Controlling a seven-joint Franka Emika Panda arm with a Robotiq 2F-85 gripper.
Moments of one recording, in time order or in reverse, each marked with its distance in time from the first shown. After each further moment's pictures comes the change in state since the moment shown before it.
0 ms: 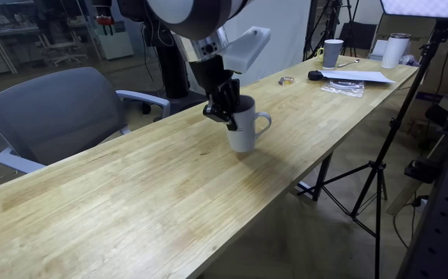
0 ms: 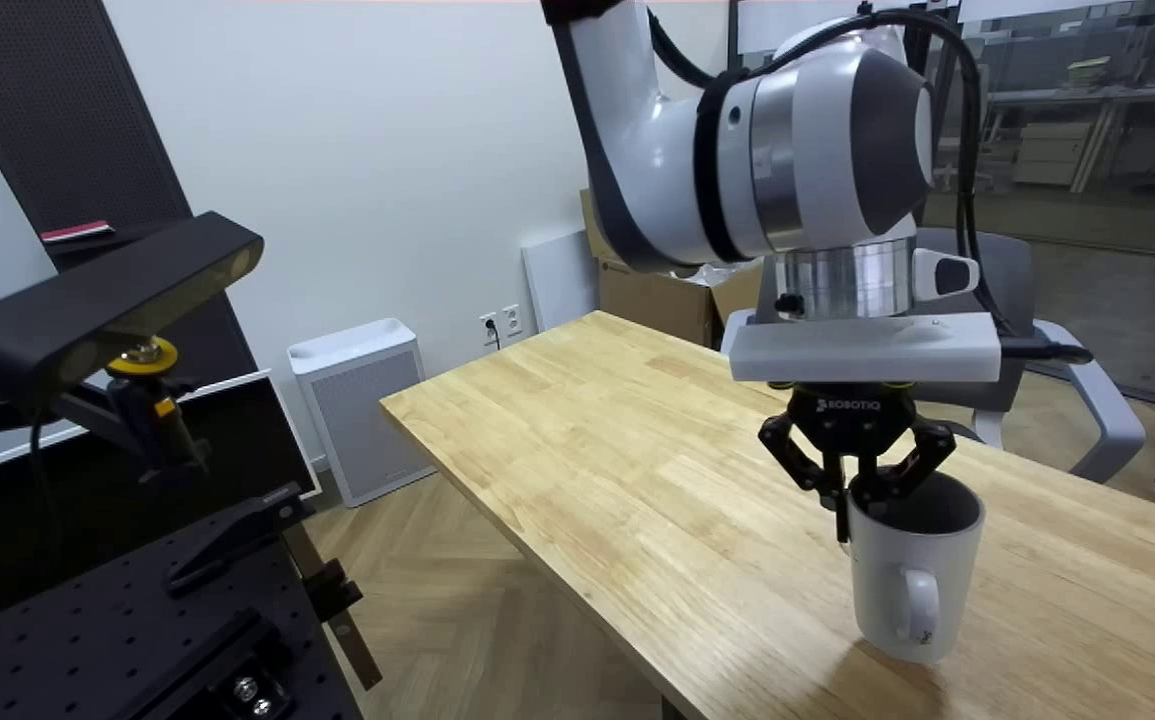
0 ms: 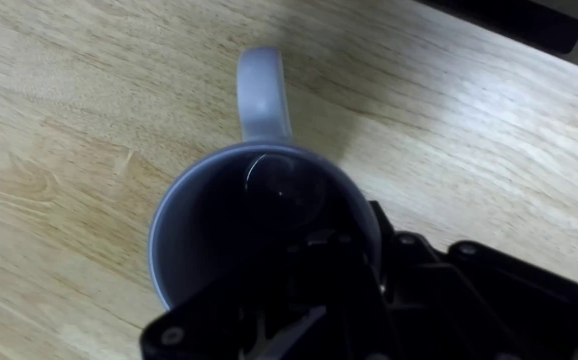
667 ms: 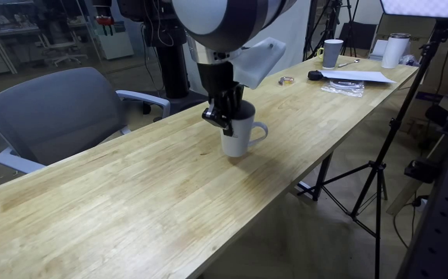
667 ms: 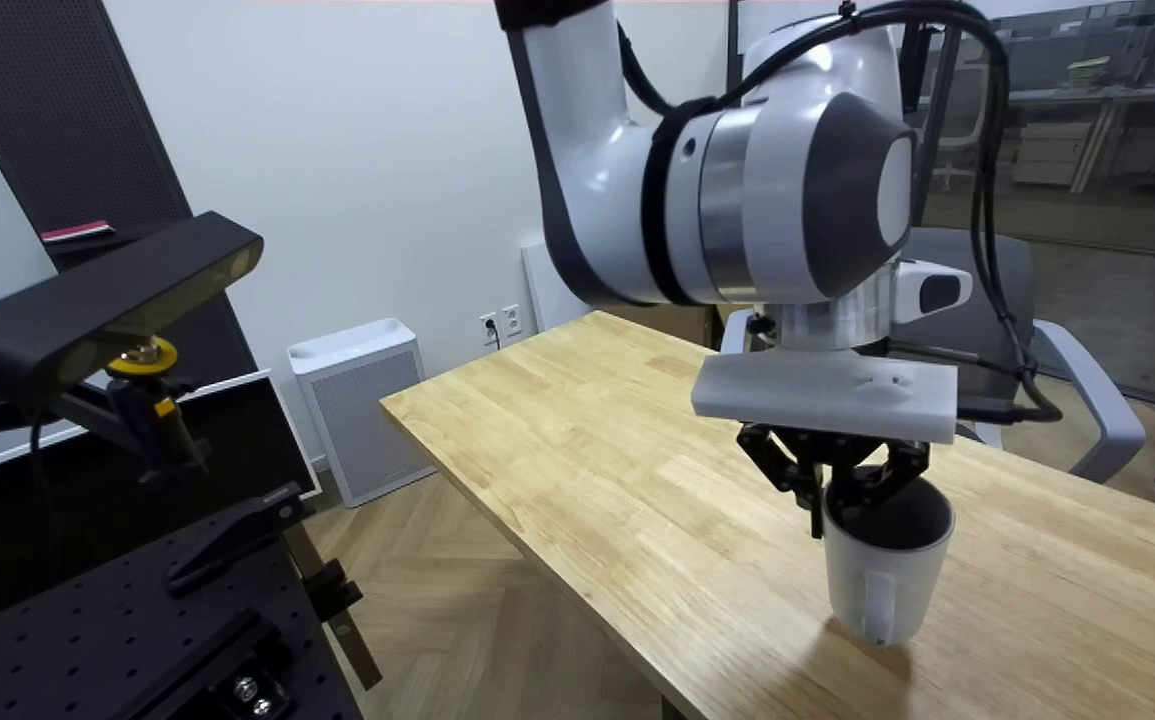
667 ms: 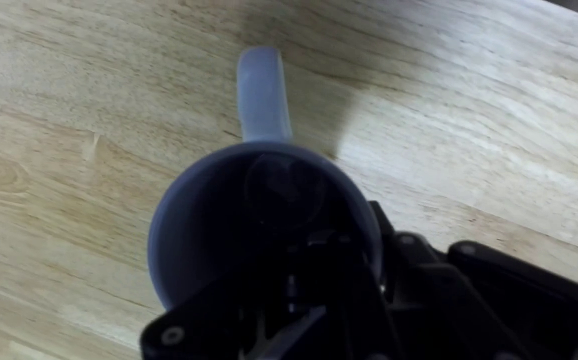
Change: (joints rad) arm -0.026 -0.033 0.008 -0.147 0.057 0.278 0.021
